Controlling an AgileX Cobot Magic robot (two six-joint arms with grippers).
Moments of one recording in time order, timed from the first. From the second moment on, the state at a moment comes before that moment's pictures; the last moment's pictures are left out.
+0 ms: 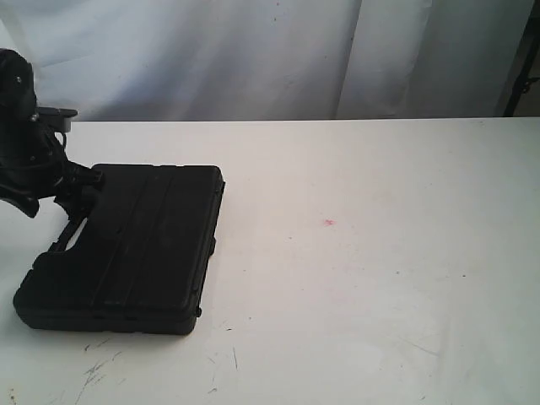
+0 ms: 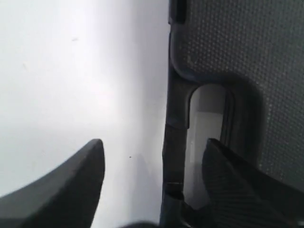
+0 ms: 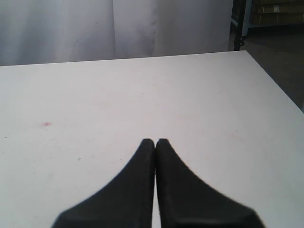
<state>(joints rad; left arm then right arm) -0.07 2.08 -1.53 0.12 1.02 -0.09 0.03 0.01 0.00 0.18 0.34 -0.14</state>
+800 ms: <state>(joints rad) -0.07 0.88 -0.79 -0.12 0.62 -0.11 0.03 0.01 0.00 0.18 0.34 -0.14</state>
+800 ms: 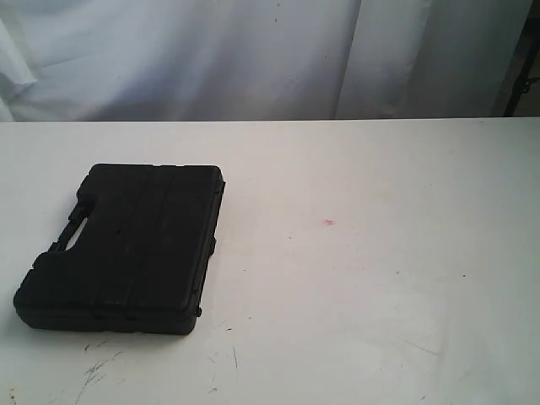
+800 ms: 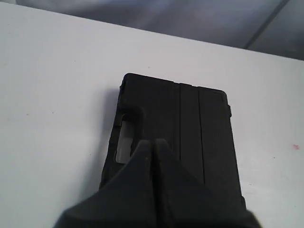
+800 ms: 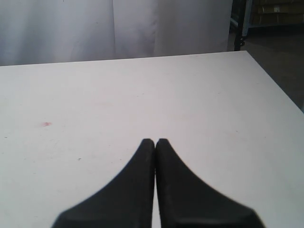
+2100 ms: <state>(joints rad) -0.07 0.14 -0.31 -0.01 0.35 -0.12 0.03 0.01 0.00 0.18 0.34 -0.14</state>
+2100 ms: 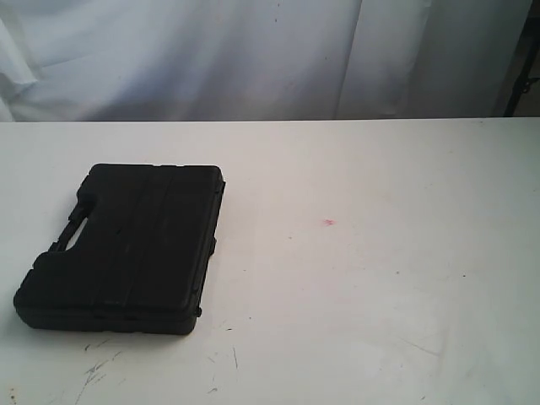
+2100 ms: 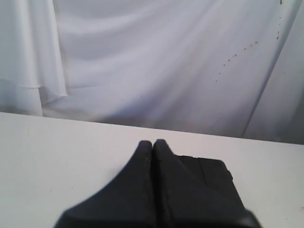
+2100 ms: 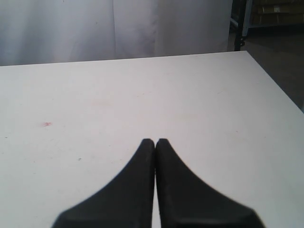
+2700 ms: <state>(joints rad) 0.01 0.00 -0.05 -0.01 0.33 -0.12 0.03 0.01 0.00 0.18 0.34 -0.13</state>
